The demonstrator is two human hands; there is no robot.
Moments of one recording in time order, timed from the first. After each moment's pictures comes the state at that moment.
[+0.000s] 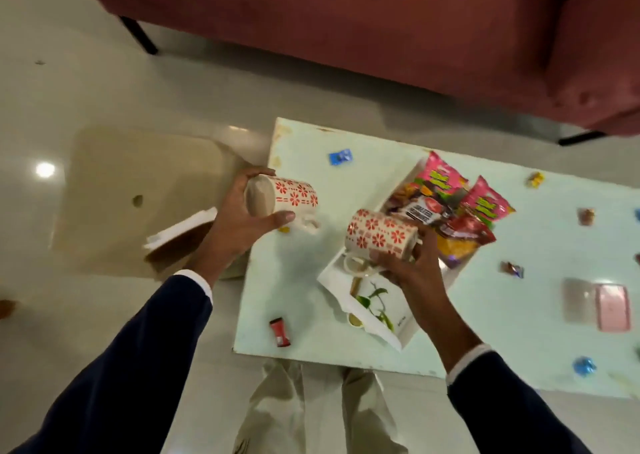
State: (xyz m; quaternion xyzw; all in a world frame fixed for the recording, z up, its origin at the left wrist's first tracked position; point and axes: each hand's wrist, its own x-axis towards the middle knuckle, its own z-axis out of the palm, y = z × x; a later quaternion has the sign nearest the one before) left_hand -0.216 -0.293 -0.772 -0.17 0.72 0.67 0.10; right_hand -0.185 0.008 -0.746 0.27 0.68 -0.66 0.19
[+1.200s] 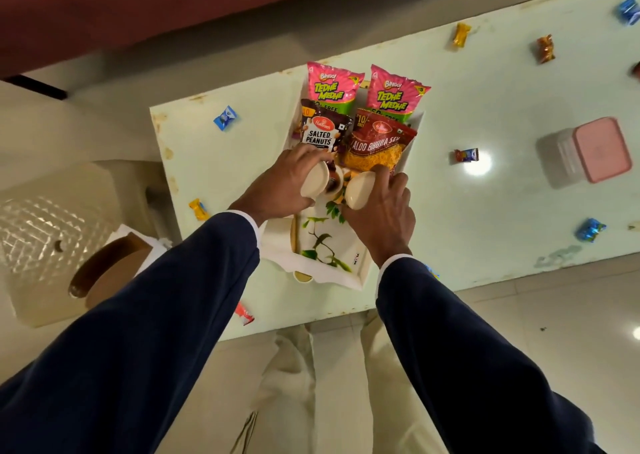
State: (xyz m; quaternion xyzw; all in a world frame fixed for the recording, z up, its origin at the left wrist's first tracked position) left_hand -0.257 -0.059 -0.828 0.27 0.88 0.24 0.30; right_hand -0.155 0.118 -0.825 0.27 0.93 -0.21 0.15
